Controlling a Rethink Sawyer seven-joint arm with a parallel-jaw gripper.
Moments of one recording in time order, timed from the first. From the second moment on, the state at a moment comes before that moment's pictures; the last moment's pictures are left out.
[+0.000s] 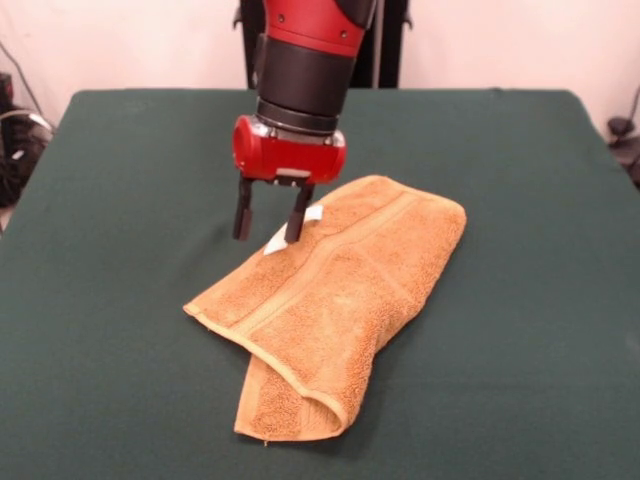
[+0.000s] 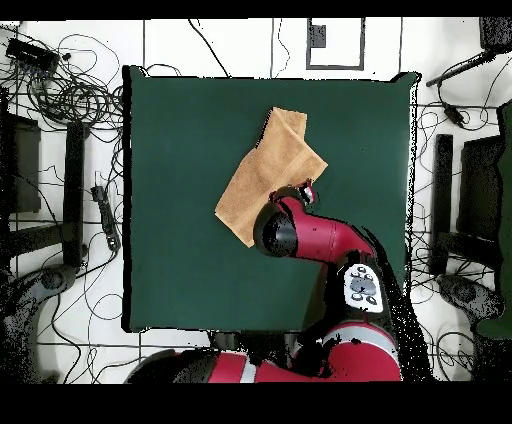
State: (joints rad) arm -0.15 -0.44 -0.17 1.64 -0.10 -0.02 1.26
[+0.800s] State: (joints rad) arm -0.11 -0.39 -0.18 1.65 -0.09 -0.11 1.26
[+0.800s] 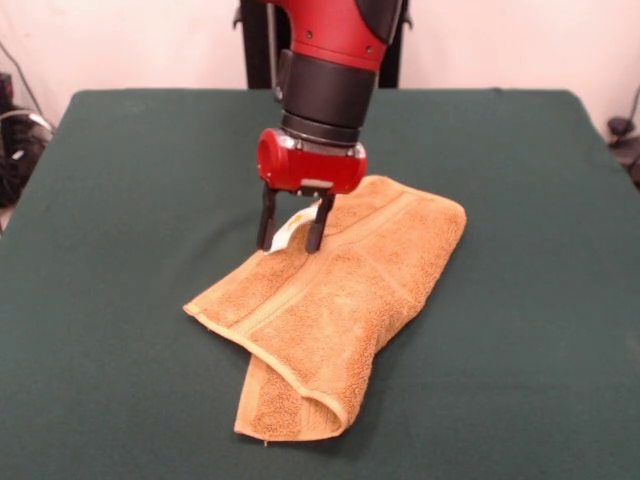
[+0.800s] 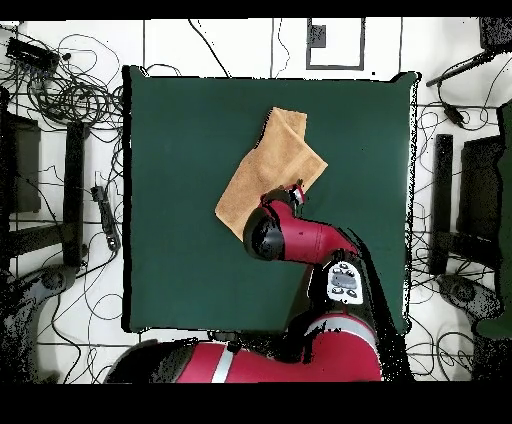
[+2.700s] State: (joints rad) arm -0.14 -0.39 -0.19 1.80 -0.08 -0.25 1.26
